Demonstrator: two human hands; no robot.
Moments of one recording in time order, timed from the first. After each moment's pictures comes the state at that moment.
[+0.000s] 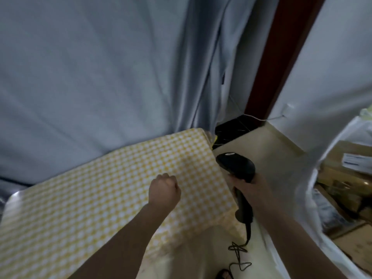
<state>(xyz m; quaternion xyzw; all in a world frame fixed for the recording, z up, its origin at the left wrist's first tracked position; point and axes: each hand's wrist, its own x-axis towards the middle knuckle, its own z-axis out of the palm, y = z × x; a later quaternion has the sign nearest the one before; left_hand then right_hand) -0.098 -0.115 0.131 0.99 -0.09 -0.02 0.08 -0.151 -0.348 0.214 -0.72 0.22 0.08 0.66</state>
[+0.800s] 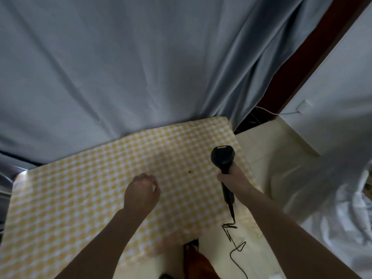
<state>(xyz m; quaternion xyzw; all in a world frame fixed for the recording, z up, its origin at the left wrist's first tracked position) -0.101 0.132 0.110 0.98 0.00 -0.02 0.18 -0.077 -0.128 0.144 -0.81 0.19 0.19 0.52</state>
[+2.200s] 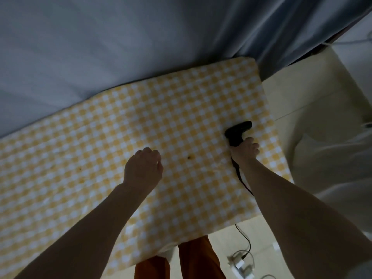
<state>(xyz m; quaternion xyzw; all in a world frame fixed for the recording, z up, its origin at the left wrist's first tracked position) 0.083 0.073 -0.061 0.97 -0.01 -0.22 0.06 0.127 -0.196 -0.160 -0.83 0.42 0.27 0.24</state>
